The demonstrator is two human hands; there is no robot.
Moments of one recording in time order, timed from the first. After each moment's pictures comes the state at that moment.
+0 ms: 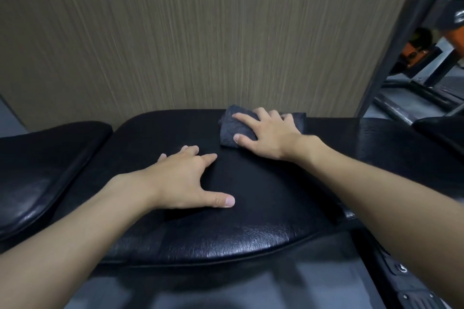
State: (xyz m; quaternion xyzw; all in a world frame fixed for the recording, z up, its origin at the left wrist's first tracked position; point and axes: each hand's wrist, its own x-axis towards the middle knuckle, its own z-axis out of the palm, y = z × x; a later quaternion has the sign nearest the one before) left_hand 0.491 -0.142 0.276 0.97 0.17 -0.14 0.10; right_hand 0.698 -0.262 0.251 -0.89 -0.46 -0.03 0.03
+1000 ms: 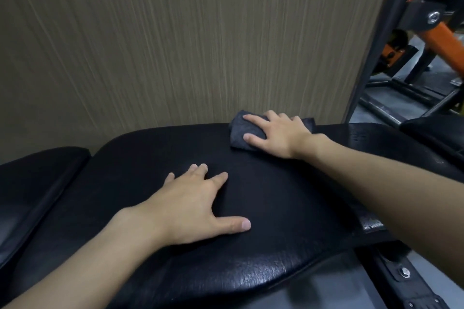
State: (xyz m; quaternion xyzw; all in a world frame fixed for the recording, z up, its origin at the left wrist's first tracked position) left_hand 0.512 -0.170 0.282 0.98 0.12 -0.15 0.05; right_hand 0.757 -0.280 0.253 -0.91 -0.41 -0.02 0.03
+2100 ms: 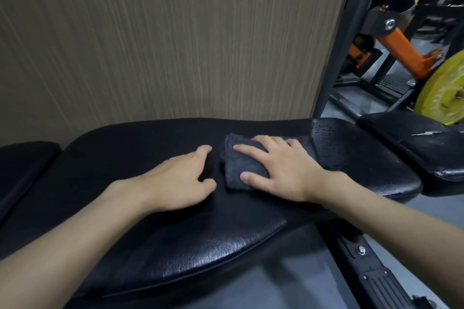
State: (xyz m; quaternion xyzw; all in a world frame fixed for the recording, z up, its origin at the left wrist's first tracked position) left_hand 0.537 -0.182 0.285 0.98 0.09 -0.07 0.14; right_hand 0.670 -0.381 0.255 -0.88 -0.47 -0.05 0.02
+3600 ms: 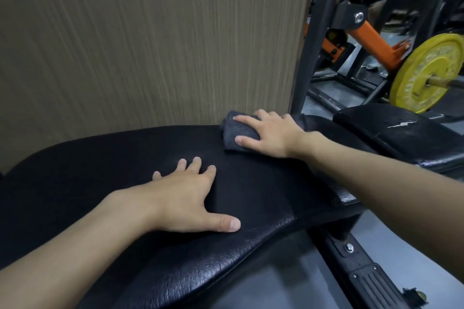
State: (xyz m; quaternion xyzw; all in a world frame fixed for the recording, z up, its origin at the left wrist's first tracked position) left_hand 0.576 -0.232 0.288 0.97 0.07 -0.23 0.05; right_hand 0.786 -0.381 0.256 -0.92 -0.38 -0.03 0.02
